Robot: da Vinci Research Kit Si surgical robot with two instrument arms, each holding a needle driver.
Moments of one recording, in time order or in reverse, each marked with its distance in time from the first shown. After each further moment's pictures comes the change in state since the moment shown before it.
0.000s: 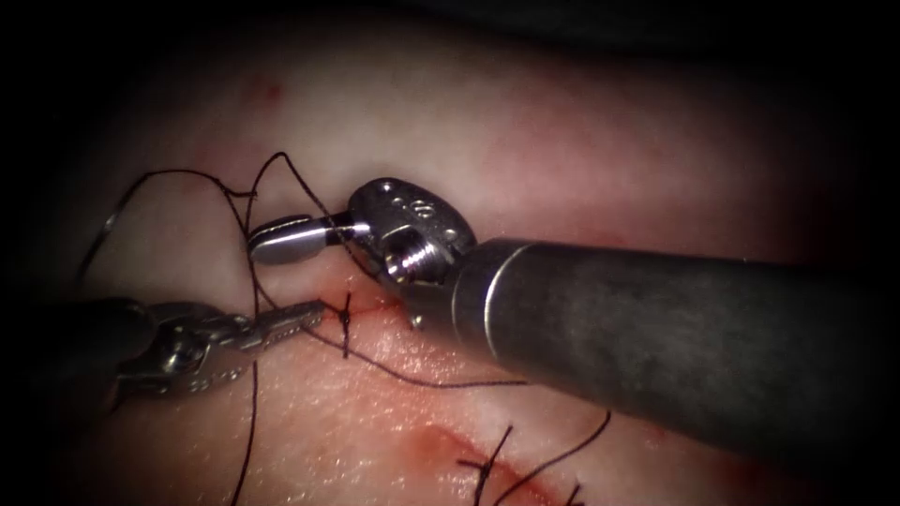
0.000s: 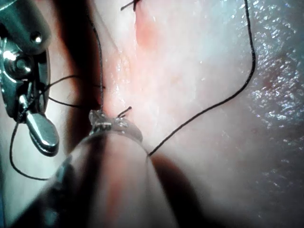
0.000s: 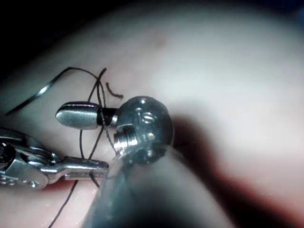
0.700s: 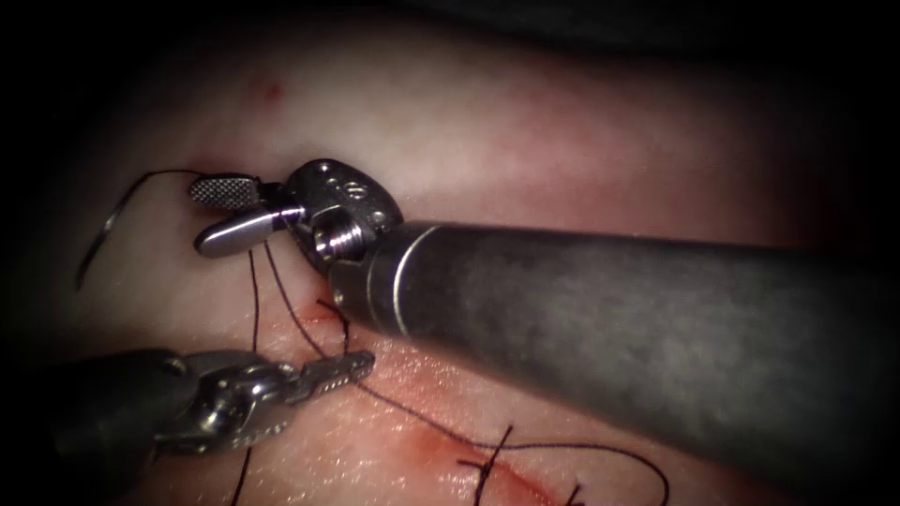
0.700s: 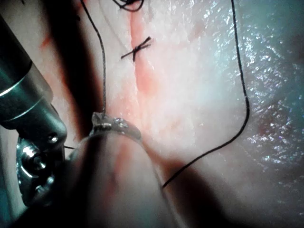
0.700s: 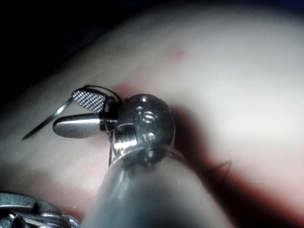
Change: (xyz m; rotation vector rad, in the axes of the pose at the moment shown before) right arm 0.001 0.004 0.004 -0.260 0.092 -0.148; left arm 0.006 -0.002 -0.002 -0.013 0.004 0.075
